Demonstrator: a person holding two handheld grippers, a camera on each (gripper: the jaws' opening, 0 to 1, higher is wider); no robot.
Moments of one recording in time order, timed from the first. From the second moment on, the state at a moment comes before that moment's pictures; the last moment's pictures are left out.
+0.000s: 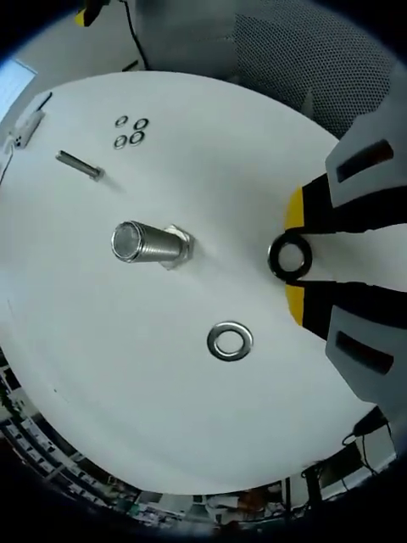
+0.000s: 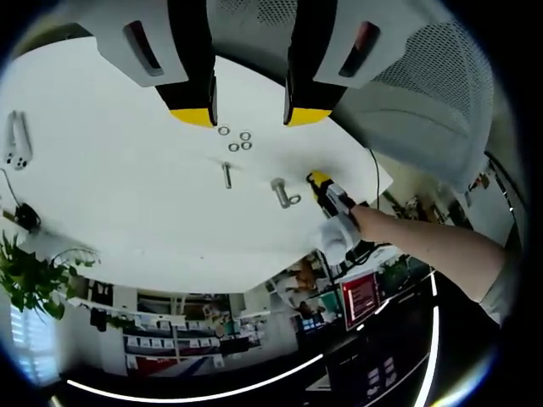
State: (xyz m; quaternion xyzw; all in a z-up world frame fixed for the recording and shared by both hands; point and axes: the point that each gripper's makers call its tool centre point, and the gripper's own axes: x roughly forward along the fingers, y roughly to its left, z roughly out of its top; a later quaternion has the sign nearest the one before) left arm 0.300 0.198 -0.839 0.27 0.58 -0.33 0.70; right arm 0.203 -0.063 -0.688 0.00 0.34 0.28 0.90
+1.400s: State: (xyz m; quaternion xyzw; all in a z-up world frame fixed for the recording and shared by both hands) left arm 0.346 0.128 -0.762 0.28 0.49 -0.39 0.73; right arm 0.203 -0.062 -0.687 0.00 0.34 0.29 0.90
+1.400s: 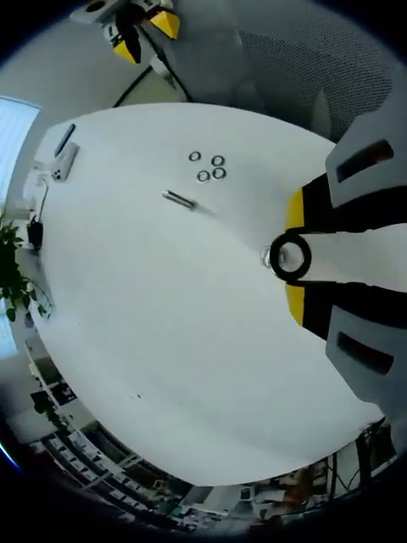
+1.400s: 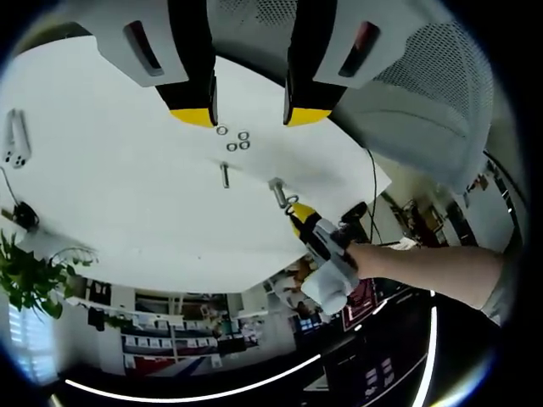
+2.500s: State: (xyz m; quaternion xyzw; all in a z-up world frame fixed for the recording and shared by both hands) left arm 0.352 0.119 -0.808 0.34 0.51 -0.41 0.67; right arm 0.204 -0.066 -0.687 0.00 0.34 0.28 0.90
